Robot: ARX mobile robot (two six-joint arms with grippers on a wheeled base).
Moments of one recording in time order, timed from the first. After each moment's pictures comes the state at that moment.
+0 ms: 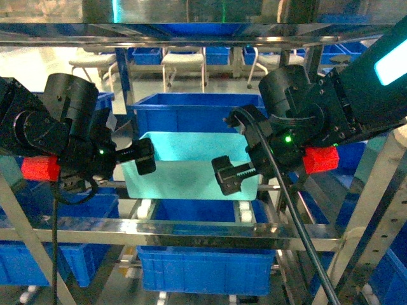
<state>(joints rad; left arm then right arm) -0.12 2.31 1.33 0.17 0.07 -0.32 0.34 2.40 1.58 -0.01 -0.11 -0.10</state>
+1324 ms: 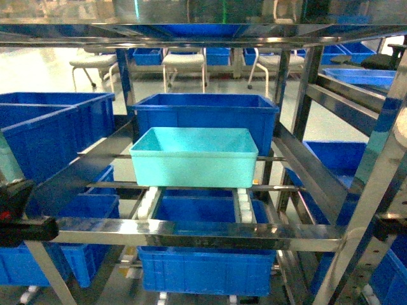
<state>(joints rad) -0.11 1.78 0.24 1.28 -0.11 -0.02 0.21 1.78 0.31 1.28 0.20 0.00</state>
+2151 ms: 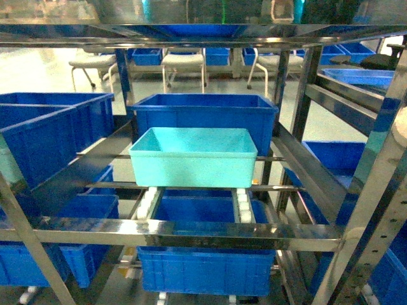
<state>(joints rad) 0.00 0.88 0.02 0.82 0.00 -0.02 0.00 0.90 0.03 0.85 0.00 0.00</state>
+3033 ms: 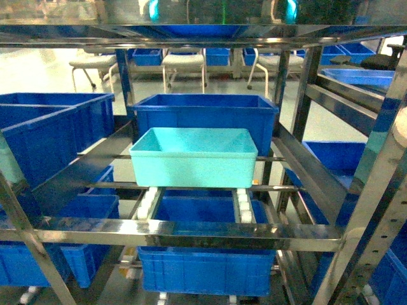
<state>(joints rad) 0.00 0.31 0.01 0.31 0.00 -0.02 0.00 0.33 0.01 0.33 0.00 0.00</state>
